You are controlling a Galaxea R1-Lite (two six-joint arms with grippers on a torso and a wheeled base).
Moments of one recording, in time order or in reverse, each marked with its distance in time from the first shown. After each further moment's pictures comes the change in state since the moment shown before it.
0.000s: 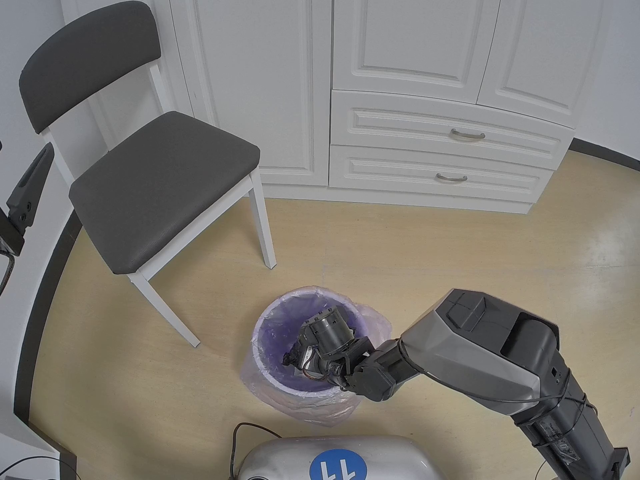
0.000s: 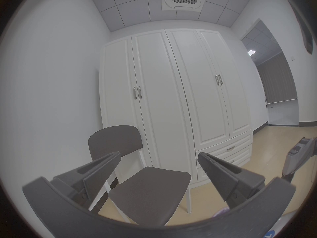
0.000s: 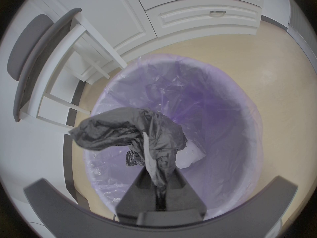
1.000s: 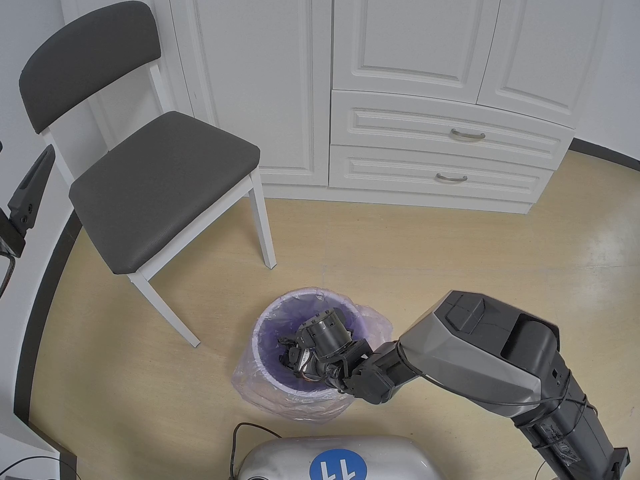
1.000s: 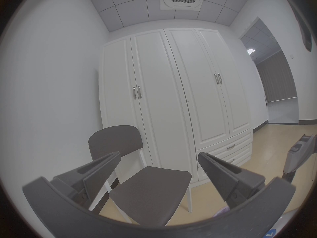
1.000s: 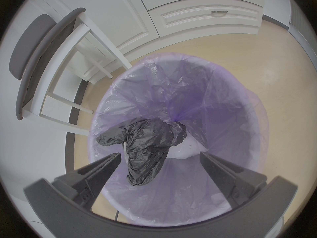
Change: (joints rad) left arm 0.000 0.001 0.003 0.000 0.000 0.011; right arm 0.013 -0.007 0.010 -0.005 0.003 0.007
